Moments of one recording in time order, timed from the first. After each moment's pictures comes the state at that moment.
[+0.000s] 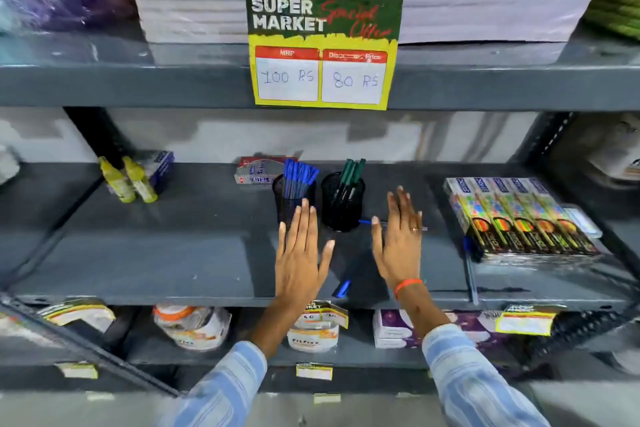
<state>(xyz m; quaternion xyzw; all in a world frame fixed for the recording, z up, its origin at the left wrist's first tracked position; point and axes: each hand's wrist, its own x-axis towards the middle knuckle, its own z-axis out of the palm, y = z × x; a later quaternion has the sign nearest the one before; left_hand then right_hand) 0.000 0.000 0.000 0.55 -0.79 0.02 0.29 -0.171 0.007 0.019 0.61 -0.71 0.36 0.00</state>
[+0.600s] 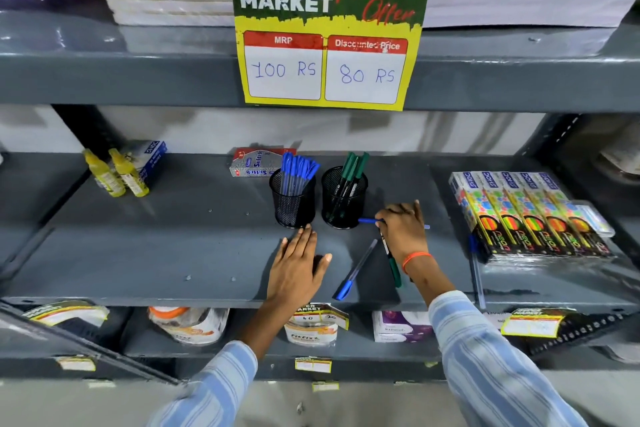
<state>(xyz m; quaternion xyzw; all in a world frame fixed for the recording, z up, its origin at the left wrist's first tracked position) 0.017 -0.018 -0.039 0.54 -0.82 -0.05 0.17 -0.201 -0.038 0.012 0.67 -0.73 0.14 -0.06</state>
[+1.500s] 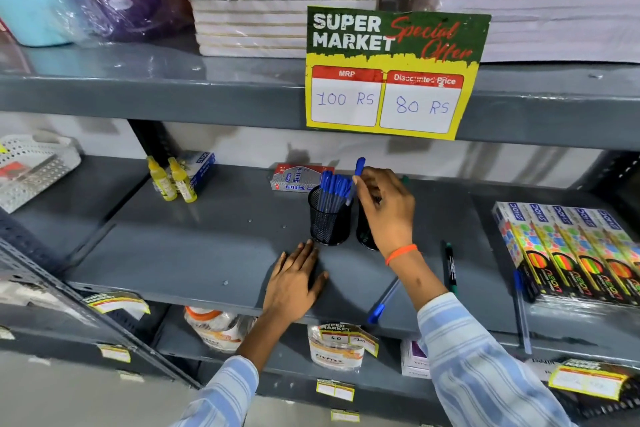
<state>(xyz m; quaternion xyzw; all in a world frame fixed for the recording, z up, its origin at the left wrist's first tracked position) 0.073 -0.023 -0.034 0.58 -0.80 -0.04 0.17 -0.098 -0.048 0.108 0.62 -0.51 0.59 -0.06</state>
